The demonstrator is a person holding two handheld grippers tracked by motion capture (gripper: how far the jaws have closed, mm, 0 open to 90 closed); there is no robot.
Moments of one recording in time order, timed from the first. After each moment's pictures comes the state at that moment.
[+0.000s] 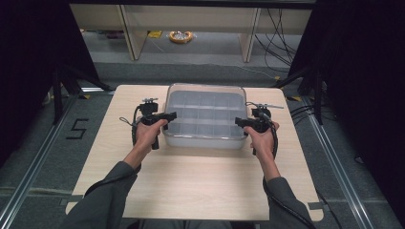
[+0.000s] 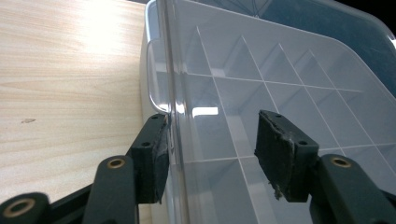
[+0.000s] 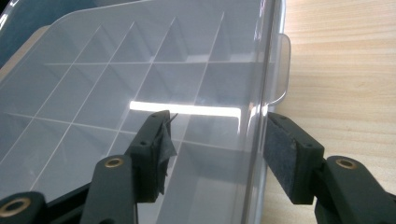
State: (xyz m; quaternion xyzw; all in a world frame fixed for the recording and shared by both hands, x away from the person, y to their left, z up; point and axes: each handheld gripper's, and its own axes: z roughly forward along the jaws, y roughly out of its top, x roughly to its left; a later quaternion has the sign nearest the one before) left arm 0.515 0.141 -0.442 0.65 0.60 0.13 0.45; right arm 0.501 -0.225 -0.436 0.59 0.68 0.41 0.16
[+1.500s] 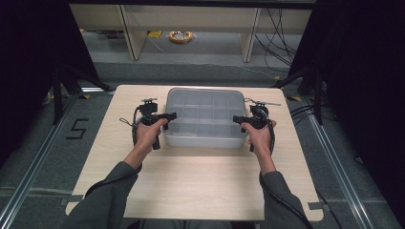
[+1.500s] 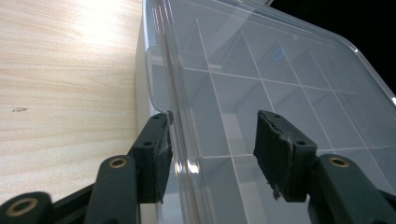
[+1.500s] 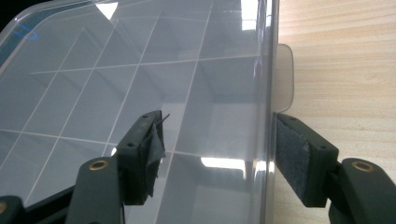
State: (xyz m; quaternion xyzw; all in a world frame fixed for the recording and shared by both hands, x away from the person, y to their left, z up) left arm 0.516 0.144 -0.444 0.63 0.62 0.11 0.45; right arm 0.516 -0.219 -0.440 0.64 0.65 0.39 0.12
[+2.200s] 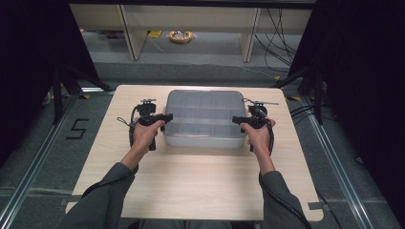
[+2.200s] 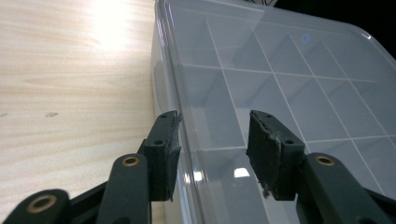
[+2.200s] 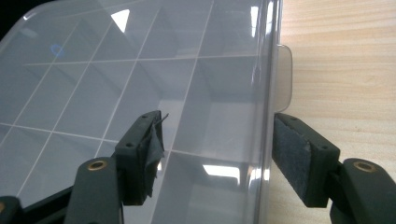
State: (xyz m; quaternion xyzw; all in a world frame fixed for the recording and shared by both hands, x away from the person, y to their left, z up) left arm 0.512 0.150 -0.442 0.66 0.61 0.14 0.43; right arm 0.518 -0.219 -0.441 0.62 0.68 0.38 0.14
